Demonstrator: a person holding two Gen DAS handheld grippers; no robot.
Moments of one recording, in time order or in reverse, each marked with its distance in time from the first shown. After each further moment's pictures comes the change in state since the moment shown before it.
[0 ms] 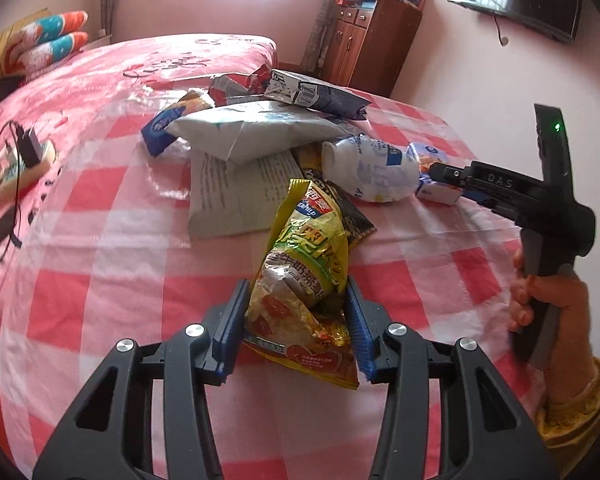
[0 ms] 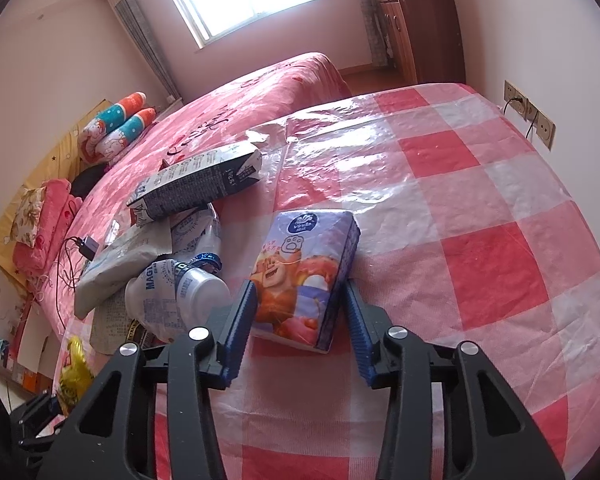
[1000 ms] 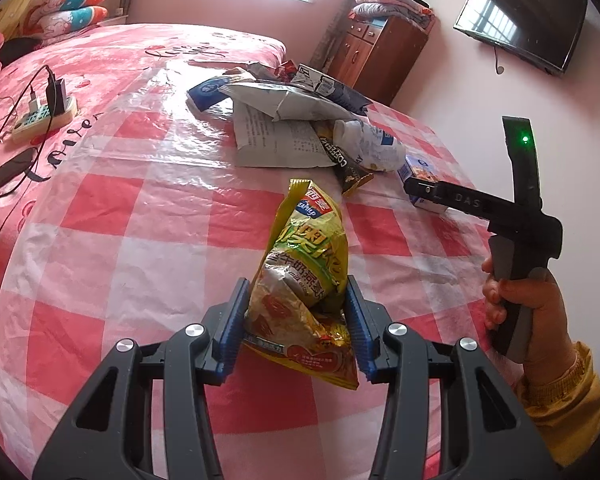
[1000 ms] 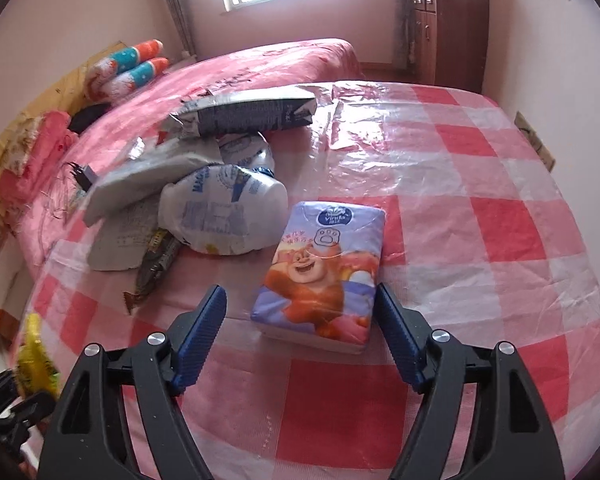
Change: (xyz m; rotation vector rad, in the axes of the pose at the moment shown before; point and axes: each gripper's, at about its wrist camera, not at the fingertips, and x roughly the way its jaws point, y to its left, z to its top) left arm -0.048 0.029 -0.058 -0.105 -0.032 -0.073; right arm -0.009 0.056 -0.042 -0.206 0.060 -0.140
